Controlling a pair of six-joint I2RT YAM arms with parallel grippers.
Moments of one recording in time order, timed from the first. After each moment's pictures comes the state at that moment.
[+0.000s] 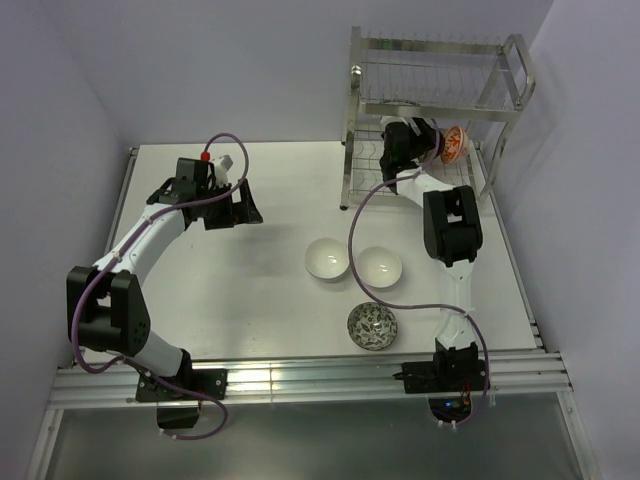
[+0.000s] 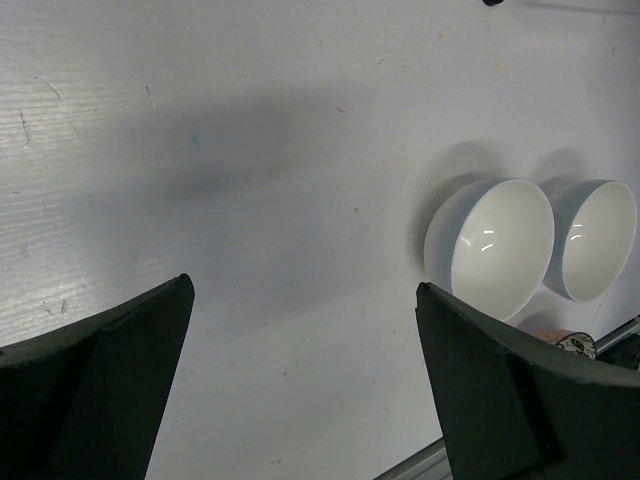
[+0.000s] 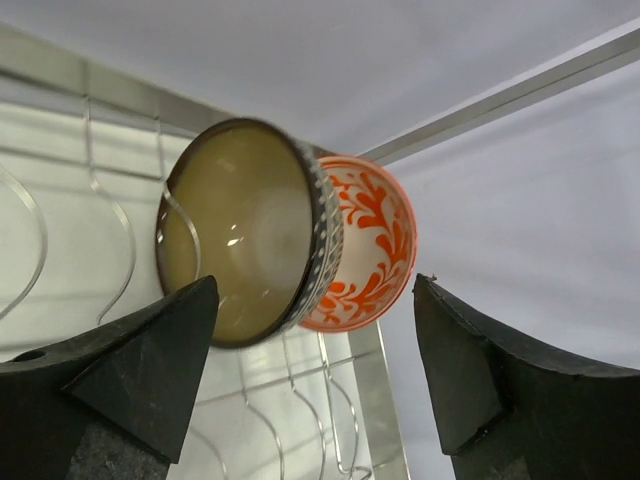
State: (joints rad) left arm -0.18 1.53 1.18 -0.51 0.37 -0.31; right arm 0.18 2.30 1.71 0.44 0.76 -0.76
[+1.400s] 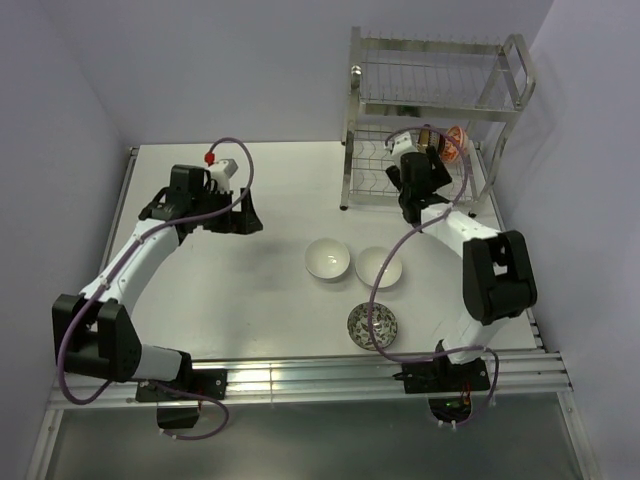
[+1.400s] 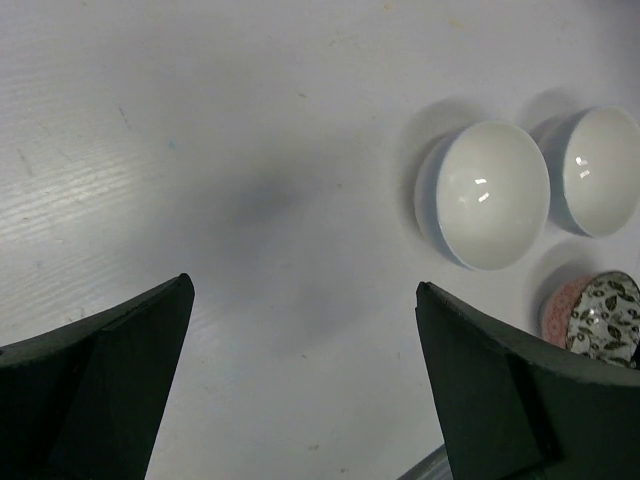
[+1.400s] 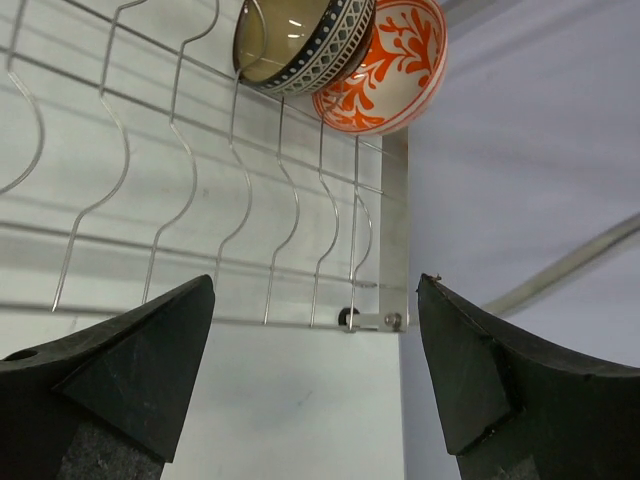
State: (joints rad) left arm -0.21 1.40 1.11 -0.49 0.40 -0.17; right arm 0.21 1.71 1.08 0.22 0.56 -0.55
